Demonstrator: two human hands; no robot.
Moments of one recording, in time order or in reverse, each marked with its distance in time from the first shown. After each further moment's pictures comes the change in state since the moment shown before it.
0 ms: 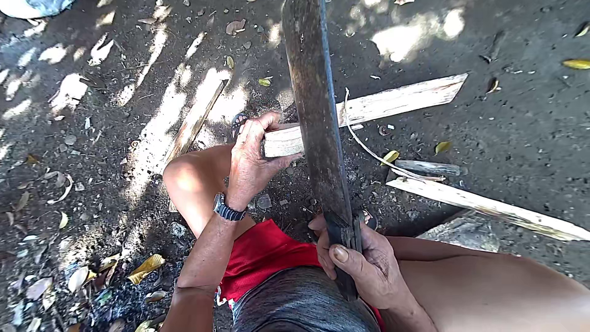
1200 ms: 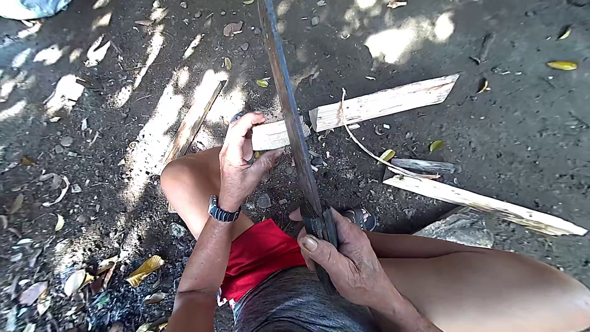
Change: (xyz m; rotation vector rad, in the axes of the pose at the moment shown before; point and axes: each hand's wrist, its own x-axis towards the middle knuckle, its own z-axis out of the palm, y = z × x) left_hand -0.014 -0.006 -0.014 -0.191 0.105 0.113; right_hand 0.012 -0.007 0.032 -0.229 0.045 0.076
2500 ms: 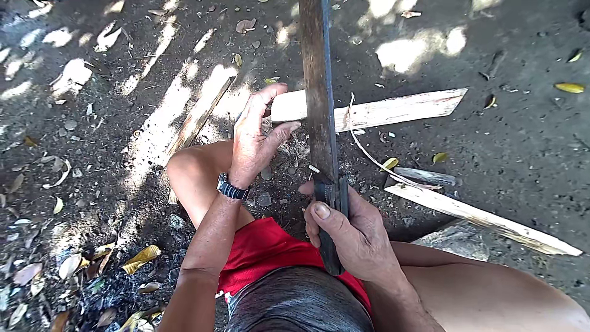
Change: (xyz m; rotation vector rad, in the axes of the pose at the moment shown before) left_hand 0.036 -0.017 0.009 -0.042 0.028 0.068; right_hand 0.031 -0.018 -0.002 0.068 0.040 -0.018
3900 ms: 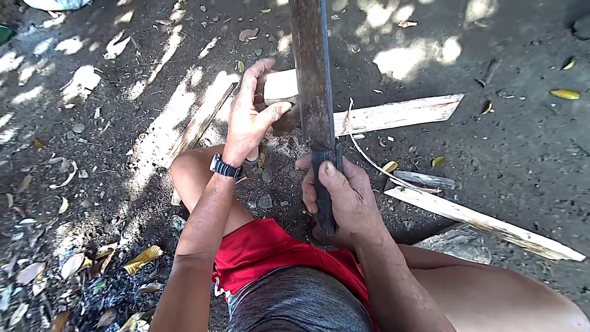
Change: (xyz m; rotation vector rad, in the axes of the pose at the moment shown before) left_hand 0.034 -0.010 -0.017 -0.092 -0.080 -0.124; right_hand 0.041 0.015 -0.017 0.016 -0.068 -0.076
